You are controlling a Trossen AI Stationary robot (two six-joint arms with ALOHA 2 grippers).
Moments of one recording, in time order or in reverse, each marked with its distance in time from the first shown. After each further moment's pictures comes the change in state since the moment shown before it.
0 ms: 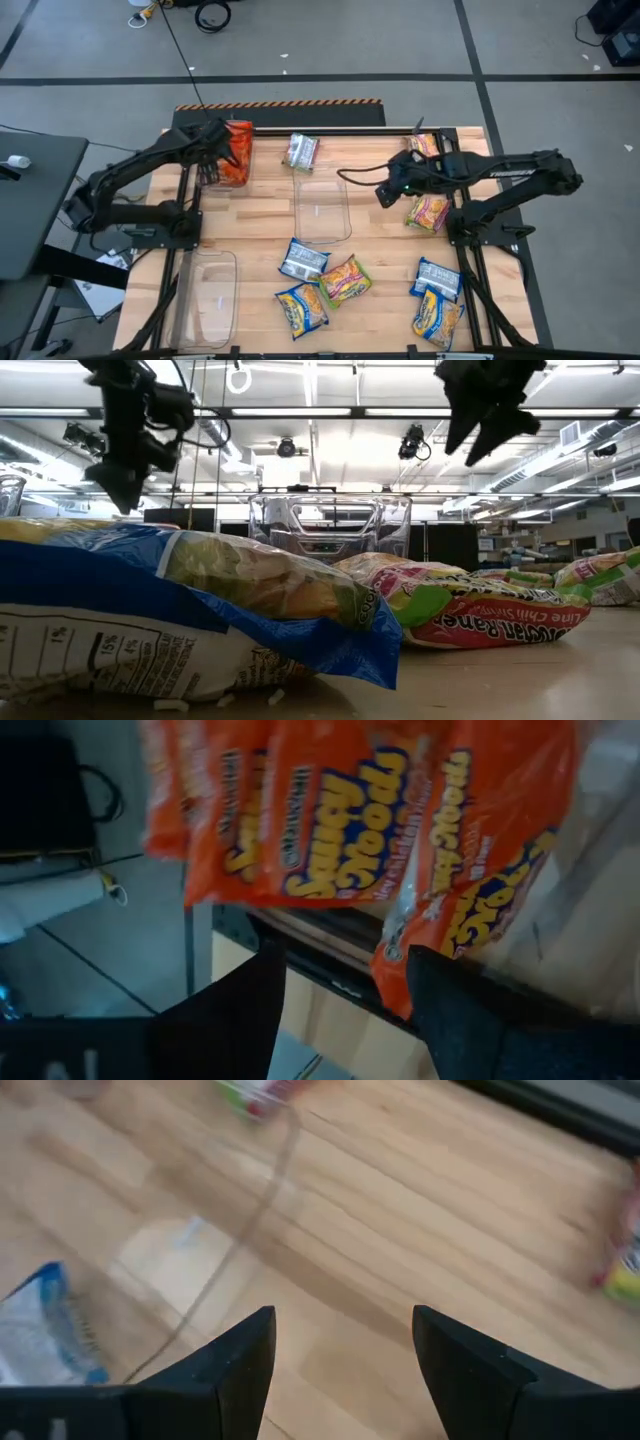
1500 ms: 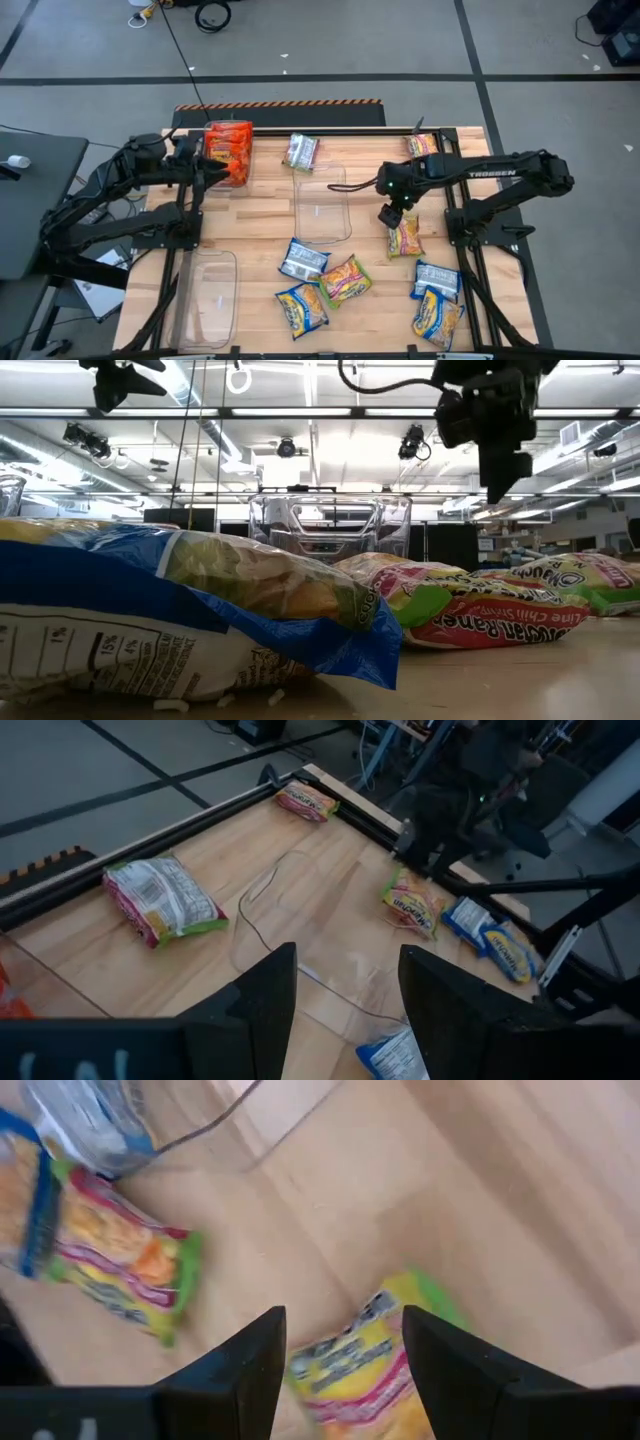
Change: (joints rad) left arm -0.287 -0.586 0.002 0.316 0.655 -0.973; right arm -0.114 0.087 -0.113 0.049 -0.580 -0.335
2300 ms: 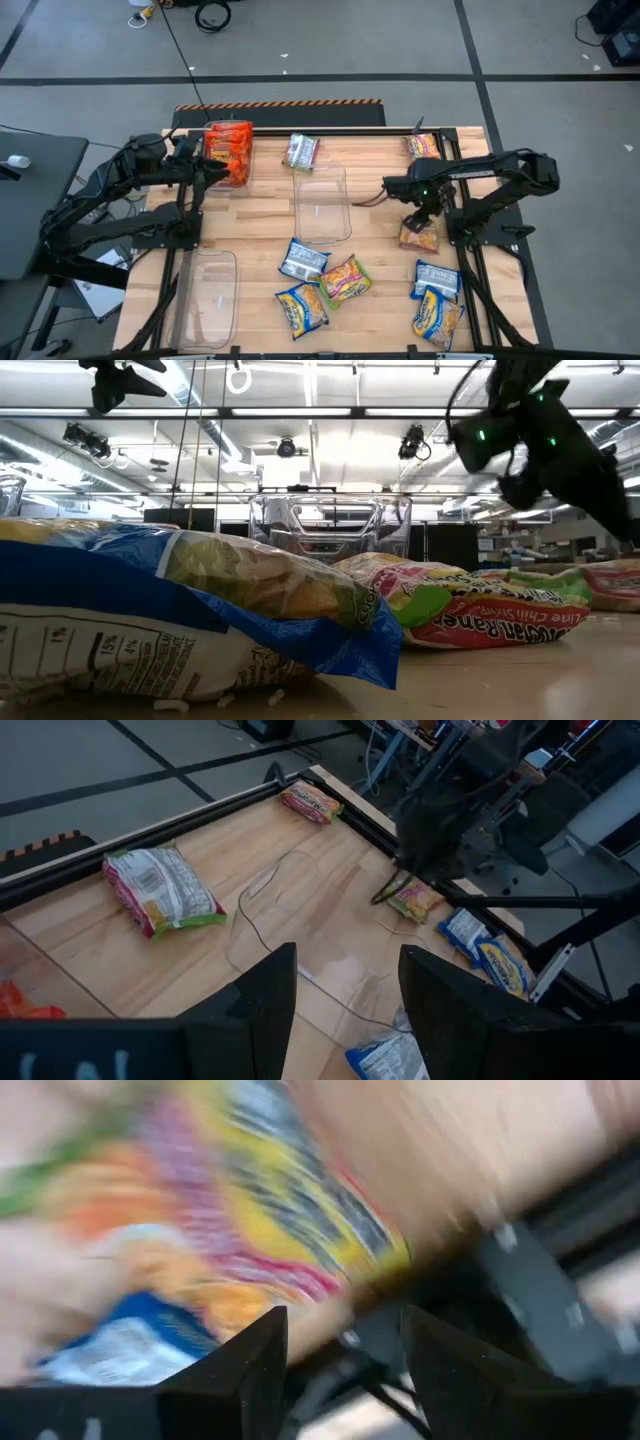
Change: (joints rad) left arm 0.000 0.000 0.000 0.000 -0.018 -0.059; right arm -0.099 0.116 -0.150 -0.430 -0.020 0.047
